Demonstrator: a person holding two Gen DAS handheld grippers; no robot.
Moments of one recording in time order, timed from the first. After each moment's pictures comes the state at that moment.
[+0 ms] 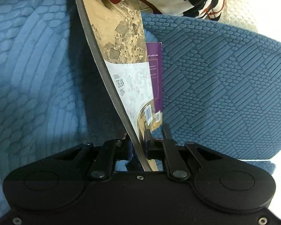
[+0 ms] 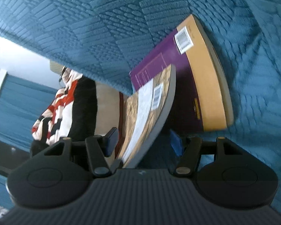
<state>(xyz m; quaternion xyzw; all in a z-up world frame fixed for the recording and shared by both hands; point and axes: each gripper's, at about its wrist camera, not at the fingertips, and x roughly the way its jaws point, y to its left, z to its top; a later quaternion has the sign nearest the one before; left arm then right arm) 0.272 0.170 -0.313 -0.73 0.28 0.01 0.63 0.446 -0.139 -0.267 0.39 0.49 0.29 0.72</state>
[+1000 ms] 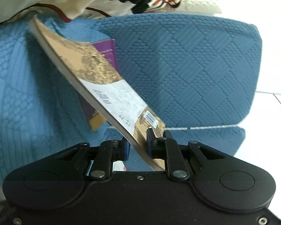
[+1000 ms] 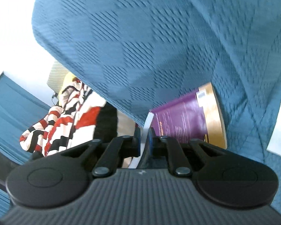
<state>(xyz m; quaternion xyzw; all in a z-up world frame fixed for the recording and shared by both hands) 0.218 0.180 -0.227 -0.68 0.26 -0.07 0.68 0.379 -0.163 -0.122 0.32 0.37 0.26 0.83</state>
